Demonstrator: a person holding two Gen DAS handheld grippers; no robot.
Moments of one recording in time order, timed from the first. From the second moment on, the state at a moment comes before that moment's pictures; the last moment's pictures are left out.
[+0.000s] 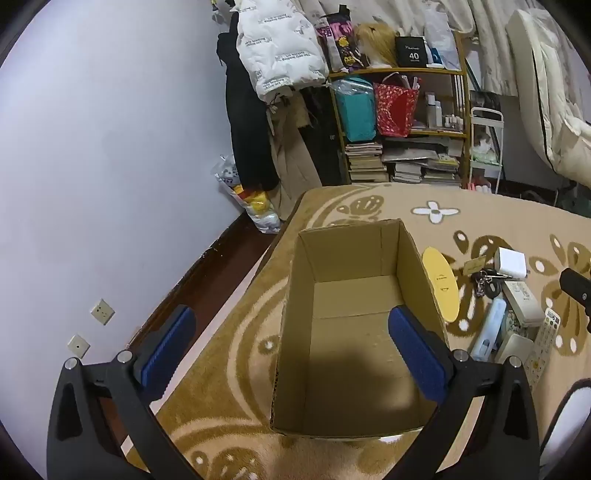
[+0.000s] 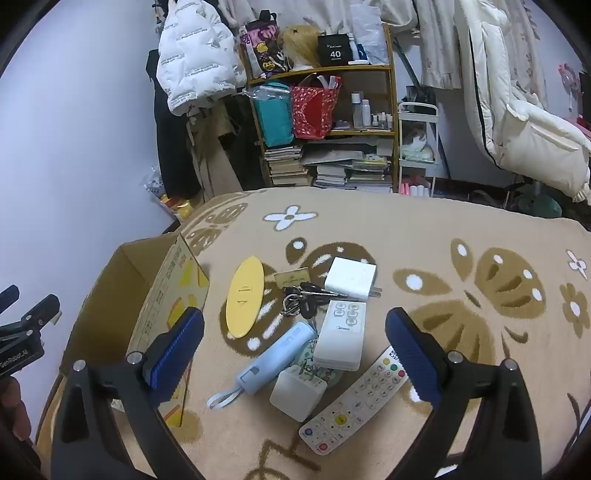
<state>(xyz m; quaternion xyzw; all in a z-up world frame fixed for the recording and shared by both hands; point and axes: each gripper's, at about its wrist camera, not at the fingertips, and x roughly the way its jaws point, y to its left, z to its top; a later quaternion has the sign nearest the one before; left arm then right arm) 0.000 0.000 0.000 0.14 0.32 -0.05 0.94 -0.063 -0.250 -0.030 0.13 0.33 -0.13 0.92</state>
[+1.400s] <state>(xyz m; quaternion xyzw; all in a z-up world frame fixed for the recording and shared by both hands) 0.006 0.003 -0.005 0.14 0.33 -0.04 0.93 -0.065 -0.245 -0.024 0.12 0.33 -0.13 0.93</state>
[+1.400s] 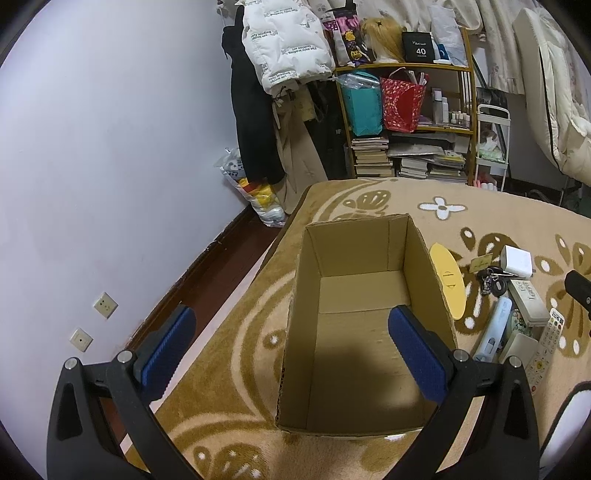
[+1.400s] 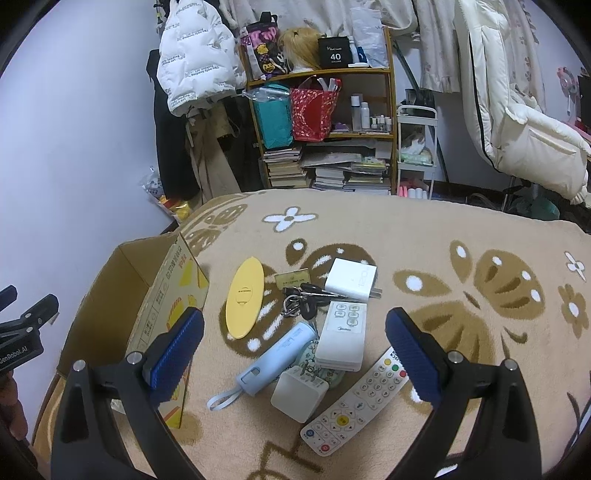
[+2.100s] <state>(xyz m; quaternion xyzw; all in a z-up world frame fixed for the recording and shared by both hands) 0.006 0.003 -0.008 0.14 0.33 -0.03 0.93 -0.064 -0.242 -0.026 0.11 0.34 -0.13 0.93</state>
